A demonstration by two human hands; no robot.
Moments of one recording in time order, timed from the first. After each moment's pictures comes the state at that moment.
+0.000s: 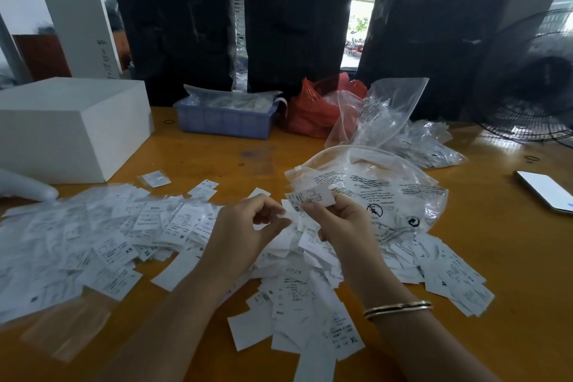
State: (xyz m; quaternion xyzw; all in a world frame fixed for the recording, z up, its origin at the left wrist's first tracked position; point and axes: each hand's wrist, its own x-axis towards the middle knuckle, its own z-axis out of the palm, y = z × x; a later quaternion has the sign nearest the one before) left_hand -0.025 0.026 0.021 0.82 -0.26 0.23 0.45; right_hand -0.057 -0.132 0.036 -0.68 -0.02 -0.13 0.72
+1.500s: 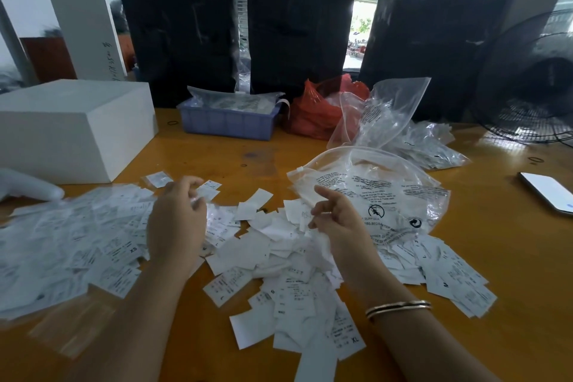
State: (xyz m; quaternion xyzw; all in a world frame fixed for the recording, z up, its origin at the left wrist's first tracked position) left_hand 0.003 0.082 0.016 0.89 0.05 0.33 0.32; right_hand -0.044 -0.140 0.019 -0.71 -0.02 -0.10 0.70
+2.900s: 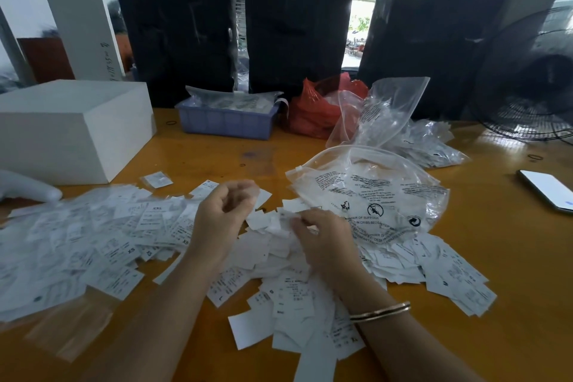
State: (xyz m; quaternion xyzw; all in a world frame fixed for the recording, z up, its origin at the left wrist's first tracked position) left_hand -0.009 0.040 0.017 0.75 -0.05 0.15 0.65; right_hand -0.039 -0.125 0.007 -0.91 -0.06 -0.21 0.34
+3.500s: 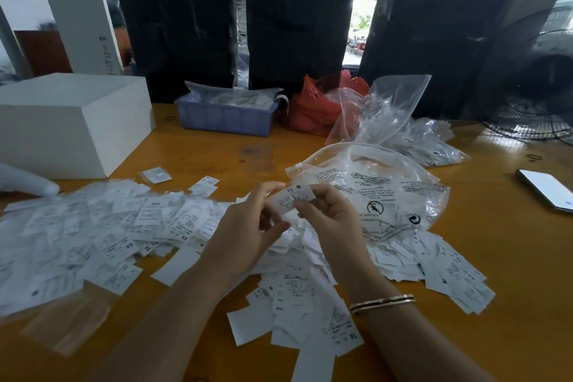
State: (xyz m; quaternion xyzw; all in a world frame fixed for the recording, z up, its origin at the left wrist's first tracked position) left_hand -0.021 0.028 0.015 0.84 -0.27 0.19 0.43; right_hand -0.047 -0.123 0.024 -0.70 -0.09 -0.19 0.69
